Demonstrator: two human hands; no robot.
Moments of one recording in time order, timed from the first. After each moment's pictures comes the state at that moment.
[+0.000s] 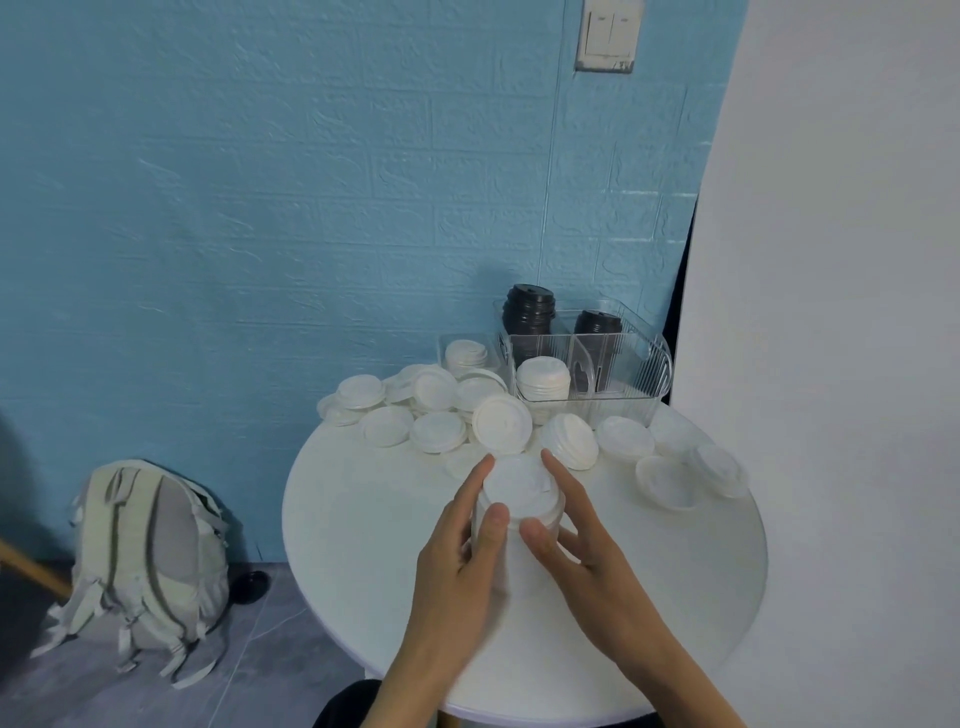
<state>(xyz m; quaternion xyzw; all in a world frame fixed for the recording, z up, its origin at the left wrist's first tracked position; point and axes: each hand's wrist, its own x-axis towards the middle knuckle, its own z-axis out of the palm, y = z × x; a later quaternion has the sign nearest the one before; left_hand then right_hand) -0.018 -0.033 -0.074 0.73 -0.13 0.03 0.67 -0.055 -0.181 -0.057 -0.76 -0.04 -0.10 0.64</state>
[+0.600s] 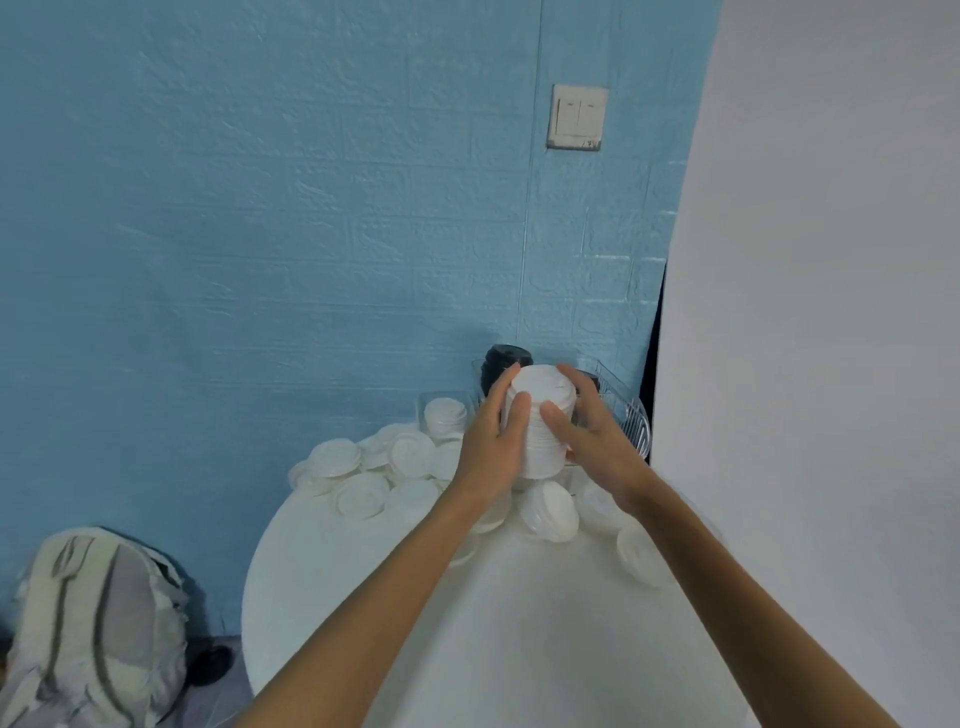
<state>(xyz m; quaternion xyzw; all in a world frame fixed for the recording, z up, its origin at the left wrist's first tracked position) 0.134 -0.121 0.021 0.73 -0.24 0.07 0.64 0.093 -0.268 0.035 -0.80 -0.06 -0.15 0.58</state>
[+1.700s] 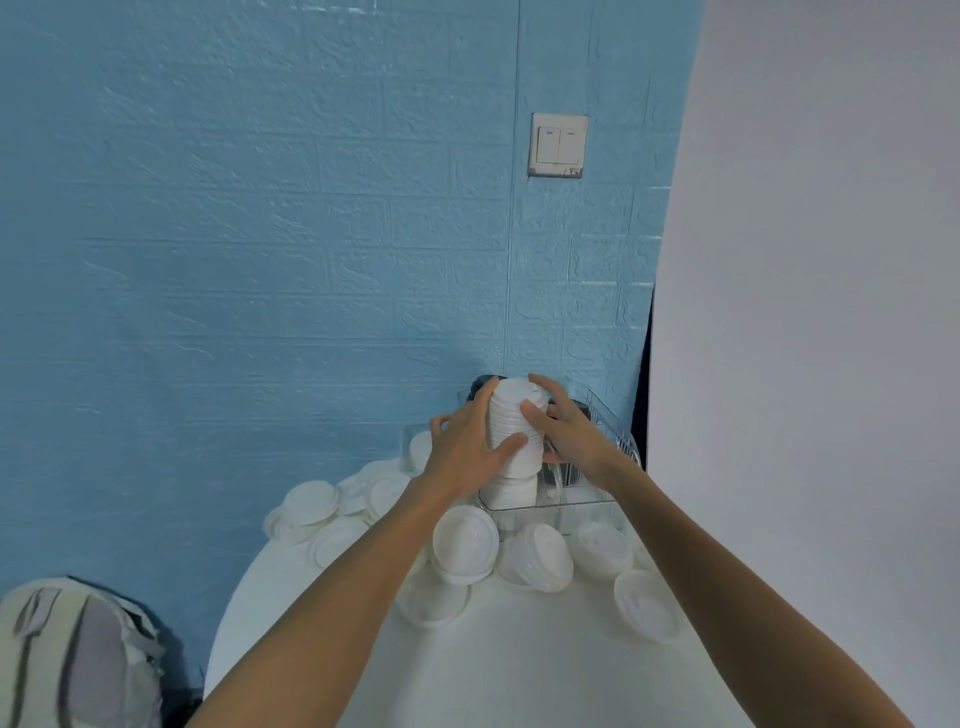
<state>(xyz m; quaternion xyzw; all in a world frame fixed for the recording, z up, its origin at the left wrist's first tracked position) 0.248 -0.132 0.014 0.87 -0.30 0.17 0.35 0.181 -0.298 0.053 -0.79 -0.02 -0.07 0.61</state>
